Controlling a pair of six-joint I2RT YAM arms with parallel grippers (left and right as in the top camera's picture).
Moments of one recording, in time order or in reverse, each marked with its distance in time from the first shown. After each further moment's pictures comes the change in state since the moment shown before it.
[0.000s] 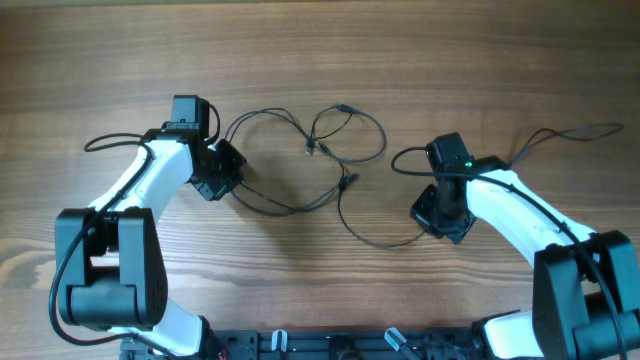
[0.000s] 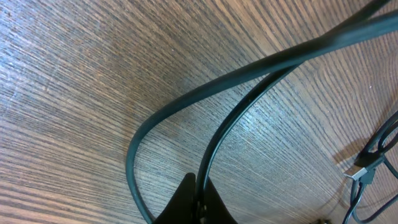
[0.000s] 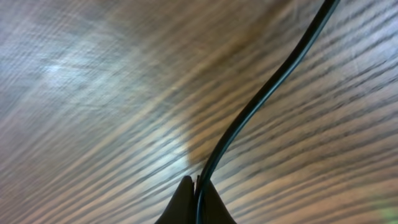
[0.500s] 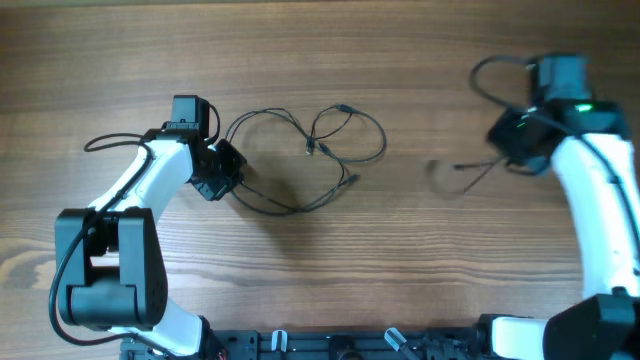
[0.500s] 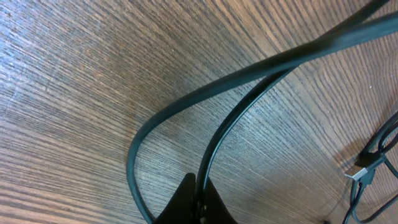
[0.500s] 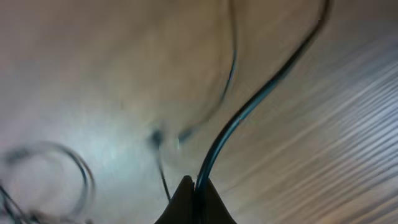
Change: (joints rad) left arm 0.000 0.000 0.000 0.000 0.000 0.000; right arm -0.375 -0.093 0.537 -0.235 0.177 -0.320
